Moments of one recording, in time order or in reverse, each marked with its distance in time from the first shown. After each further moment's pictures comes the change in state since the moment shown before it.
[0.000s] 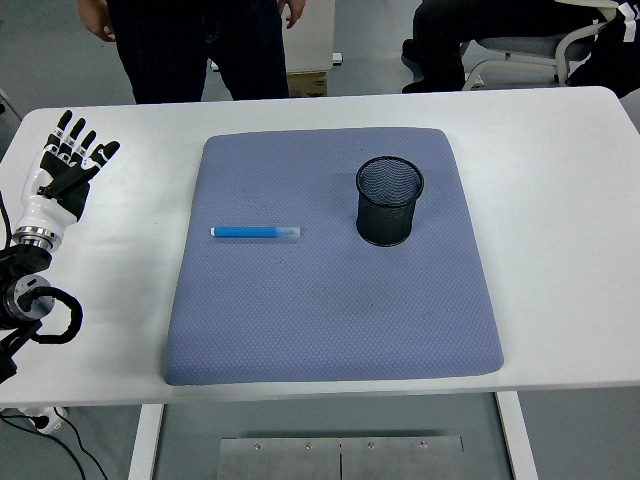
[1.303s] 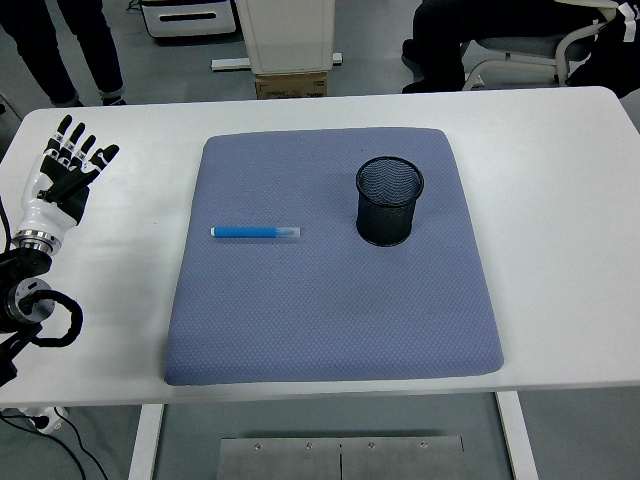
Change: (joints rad) left arm 0.009 -0.003 -0.001 0.004 0.010 0.014 0.000; right arm 0.000 0.000 0.000 0.000 0.000 0.000 0.000
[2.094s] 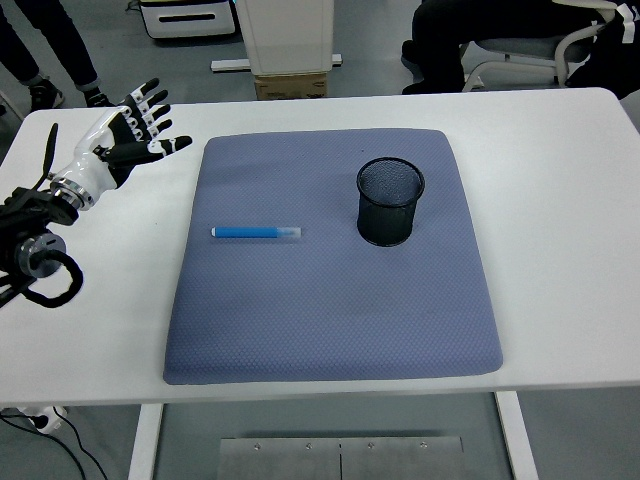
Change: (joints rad) left arm -0.372 0.050 0.602 -0.101 0.004 0.001 0.000; right arm -0.001 0.000 0.000 0.000 0.000 0.000 0.000
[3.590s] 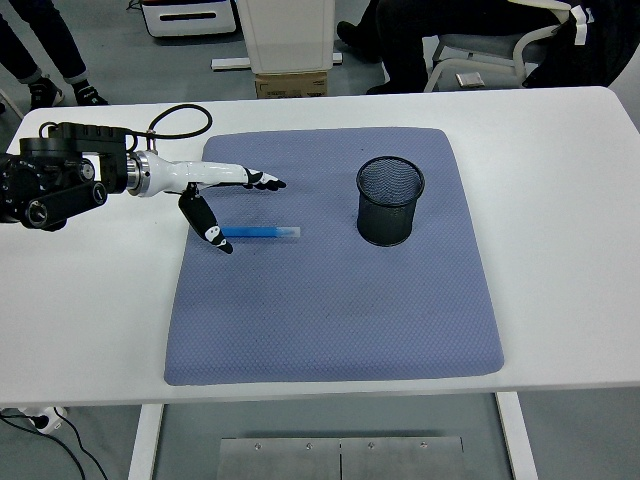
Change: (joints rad) left arm -0.365 -0.133 0.456 -0.052 0.868 -0.011 0.048; right arm 0.001 0.000 0.000 0.000 0.000 0.000 0.000
